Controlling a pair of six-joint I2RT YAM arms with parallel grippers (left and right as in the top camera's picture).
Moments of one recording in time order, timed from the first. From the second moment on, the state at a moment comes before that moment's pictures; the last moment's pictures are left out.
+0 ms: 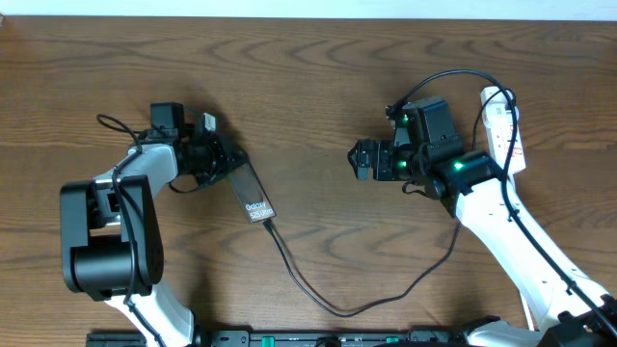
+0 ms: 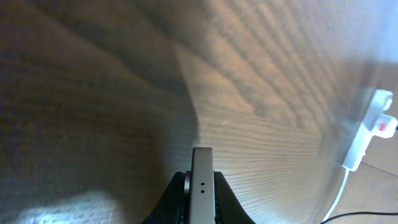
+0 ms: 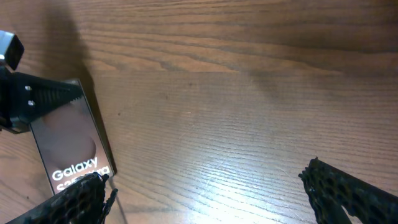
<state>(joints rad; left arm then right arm) 0.09 1.90 1.00 -0.34 0.69 -0.46 0.38 1.44 1.06 -0.56 -0.22 0.41</state>
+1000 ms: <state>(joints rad) 0.09 1.90 0.99 -0.39 0.65 -0.46 0.39 1.44 1.06 -0.57 -0.22 0.41</state>
